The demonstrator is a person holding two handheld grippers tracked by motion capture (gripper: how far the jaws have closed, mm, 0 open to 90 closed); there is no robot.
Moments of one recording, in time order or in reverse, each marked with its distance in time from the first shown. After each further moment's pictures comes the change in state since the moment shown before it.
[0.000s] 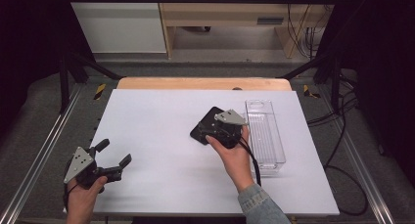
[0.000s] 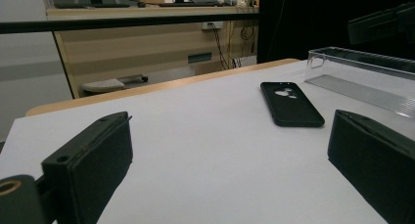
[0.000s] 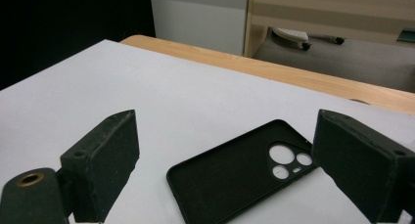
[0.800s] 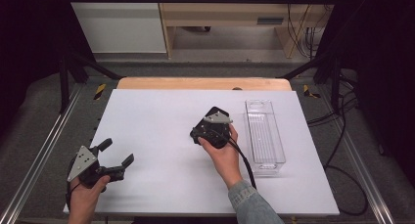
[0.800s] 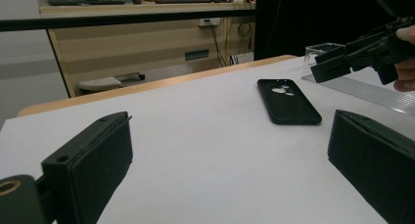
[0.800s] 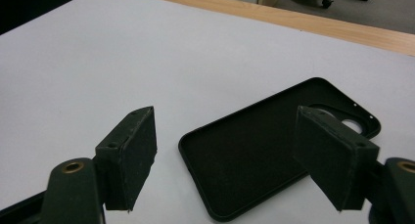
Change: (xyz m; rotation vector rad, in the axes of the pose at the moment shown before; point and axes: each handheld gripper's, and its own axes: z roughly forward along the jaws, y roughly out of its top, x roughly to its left) left arm -0.003 0.000 0.006 0.018 -0.013 0.013; right arm 0.012 -0.021 0.040 0.161 0.032 -0.004
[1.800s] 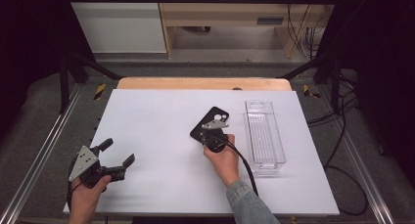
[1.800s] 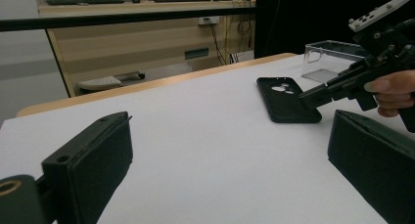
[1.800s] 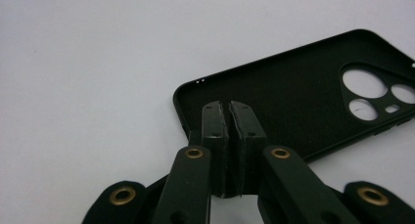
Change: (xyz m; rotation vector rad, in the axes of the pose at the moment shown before) left arm -0.002 0.000 0.002 0.006 -0.001 0.007; right arm -0.008 -0.032 0.030 0.093 0.061 -0.060
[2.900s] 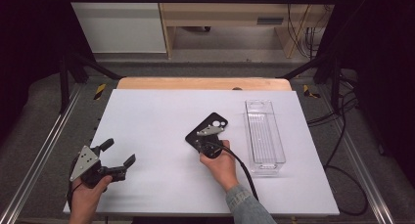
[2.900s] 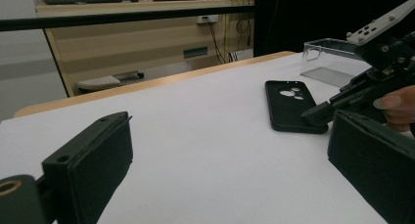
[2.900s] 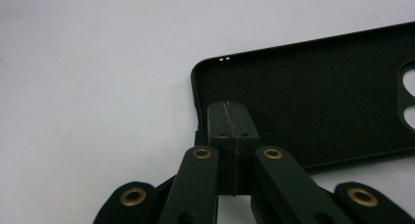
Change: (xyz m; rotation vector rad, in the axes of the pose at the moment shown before) left arm -0.001 0.000 0.001 0.004 -0.003 0.005; right arm 0.018 -0.011 0.002 0.051 0.121 -0.015
